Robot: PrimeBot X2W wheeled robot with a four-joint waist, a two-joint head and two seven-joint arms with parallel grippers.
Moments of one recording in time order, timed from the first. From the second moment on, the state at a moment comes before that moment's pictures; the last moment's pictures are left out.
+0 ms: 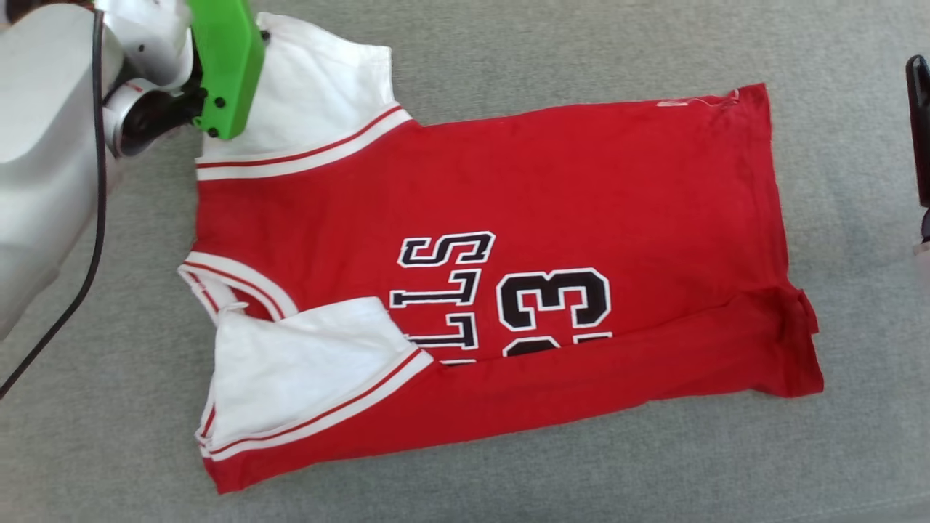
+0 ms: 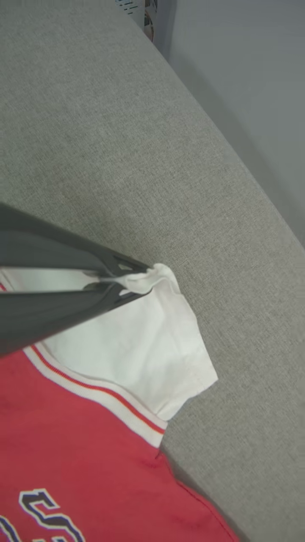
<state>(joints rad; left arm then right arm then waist) -1.40 0.62 -1.21 0.60 -1.10 -0.13 0.51 -0.38 -0.48 0.00 -0.13 0.46 0.13 -0.01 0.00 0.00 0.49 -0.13</state>
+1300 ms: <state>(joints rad) -1.42 0.59 -1.27 0.43 -1.02 -0.13 0.32 -0.85 -0.77 0.58 0.35 0.80 0.13 0.66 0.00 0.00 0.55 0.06</state>
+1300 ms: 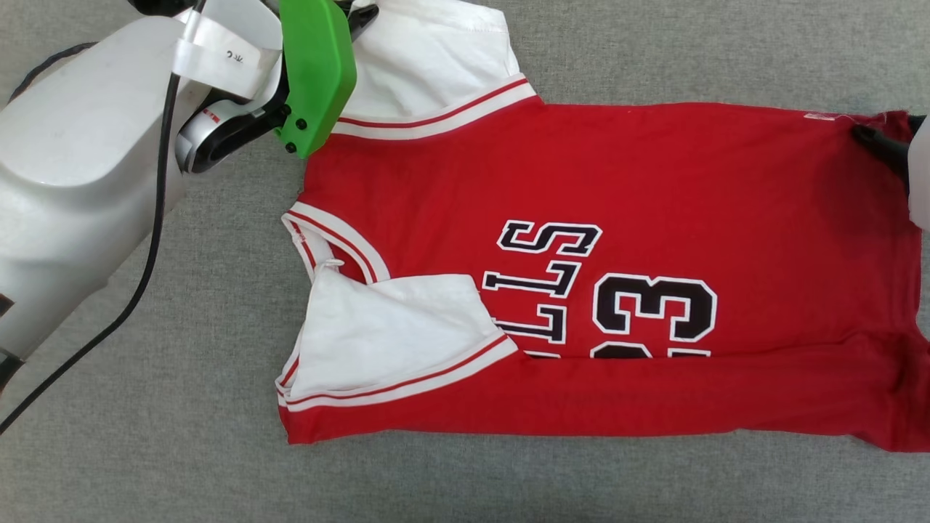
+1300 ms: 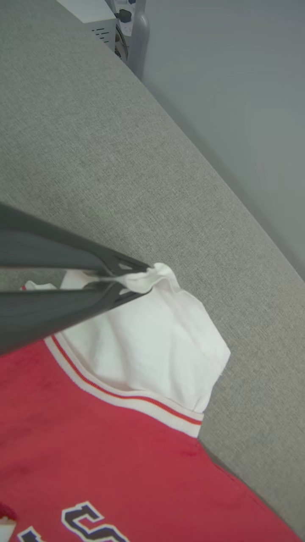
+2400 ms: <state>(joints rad) -0.98 0.75 -1.28 0.20 -1.02 -0.06 0.26 -0.47 -0.80 0.58 0.28 0.85 0.13 0.20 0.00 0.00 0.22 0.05</state>
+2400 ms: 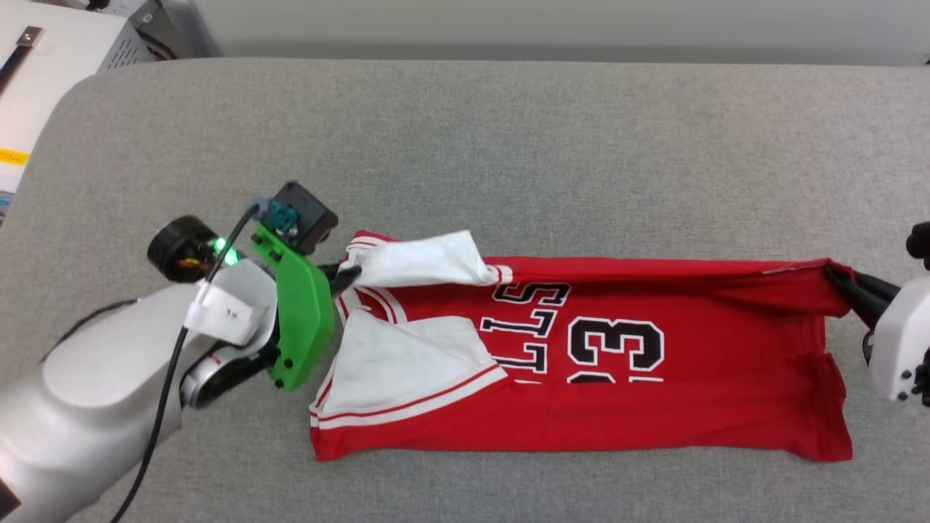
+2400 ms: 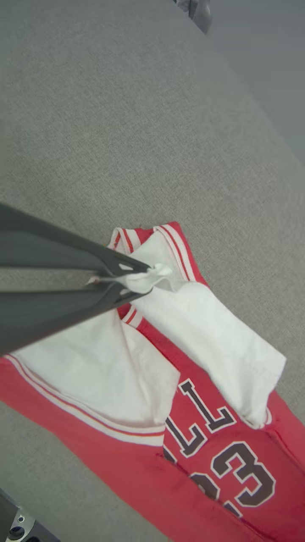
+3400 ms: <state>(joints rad) -0.62 0.76 -1.23 0.18 -1.03 0.10 0.05 -0.13 -0.67 0.42 0.23 0.86 0.13 0.22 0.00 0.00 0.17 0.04</state>
